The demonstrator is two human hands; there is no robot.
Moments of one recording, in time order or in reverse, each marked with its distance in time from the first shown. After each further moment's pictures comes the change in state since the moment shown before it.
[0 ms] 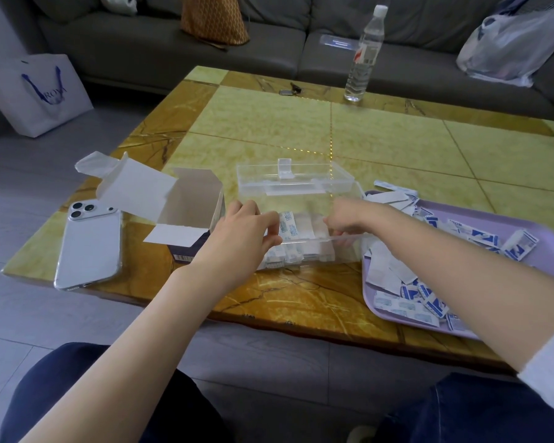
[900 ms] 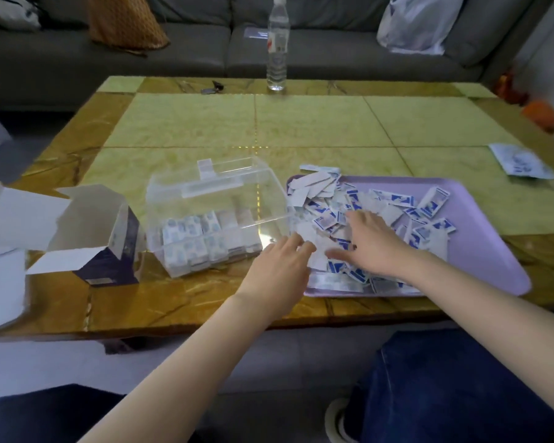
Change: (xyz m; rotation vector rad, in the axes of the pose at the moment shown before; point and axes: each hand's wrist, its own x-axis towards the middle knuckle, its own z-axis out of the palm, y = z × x) left_hand 0.014 0.116 0.096 0.115 -0.109 0.396; right_hand -0.061 0.168 0.037 -0.080 0.322 -0.061
